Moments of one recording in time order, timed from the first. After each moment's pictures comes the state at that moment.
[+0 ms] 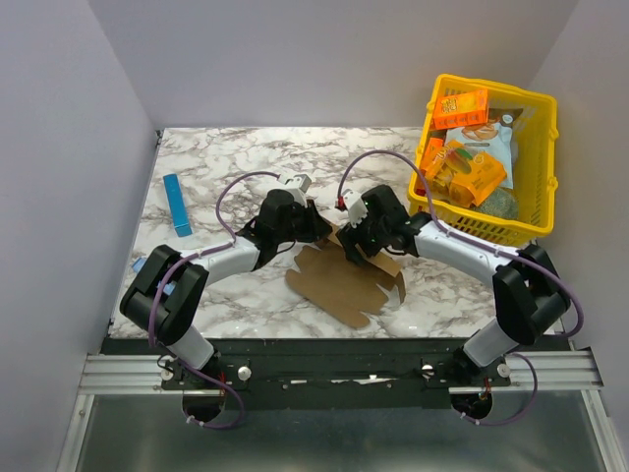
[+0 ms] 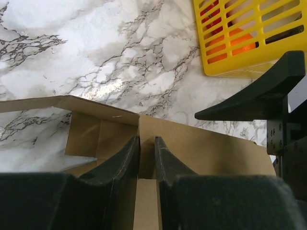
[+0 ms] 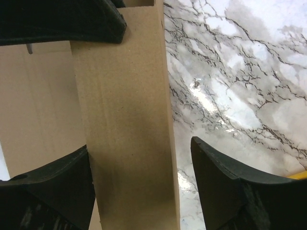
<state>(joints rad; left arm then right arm) -0.57 1.59 0.81 0.34 0.26 -0.58 0.64 1.57 1.03 -0.34 -0.15 -0.17</state>
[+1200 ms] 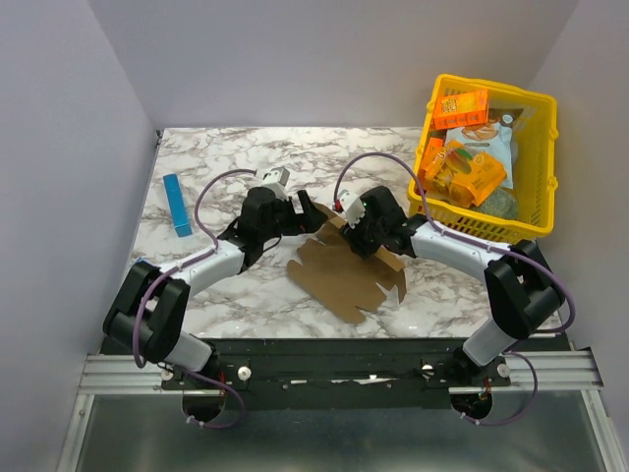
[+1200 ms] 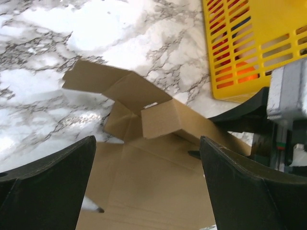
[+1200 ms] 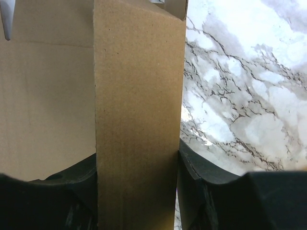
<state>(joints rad) -0.49 1.45 0.75 0.32 0.20 -0.60 0.64 1.62 1.01 -0.25 -0.10 -0.29</state>
